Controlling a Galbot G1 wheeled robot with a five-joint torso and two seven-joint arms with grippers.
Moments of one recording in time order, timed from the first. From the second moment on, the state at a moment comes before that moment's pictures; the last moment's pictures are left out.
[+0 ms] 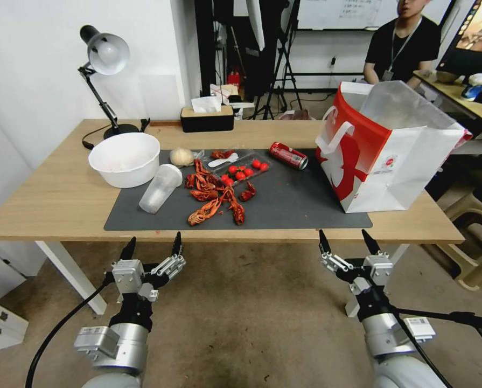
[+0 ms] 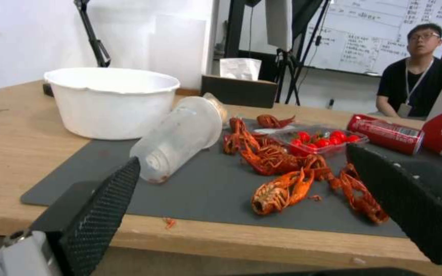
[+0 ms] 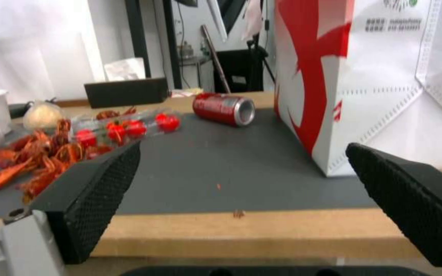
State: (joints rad) left arm 1.83 -1.57 -0.51 -2.36 -0.18 0.00 0.00; right arm -1.74 1.15 0.43 2.22 0.32 0.17 0.23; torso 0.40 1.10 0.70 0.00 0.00
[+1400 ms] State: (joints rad) left arm 1.82 -1.56 -0.50 -2.35 -0.19 0.01 -0.01; right arm -1.29 1.02 0.29 2.05 0.45 0.05 0.10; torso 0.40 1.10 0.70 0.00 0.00
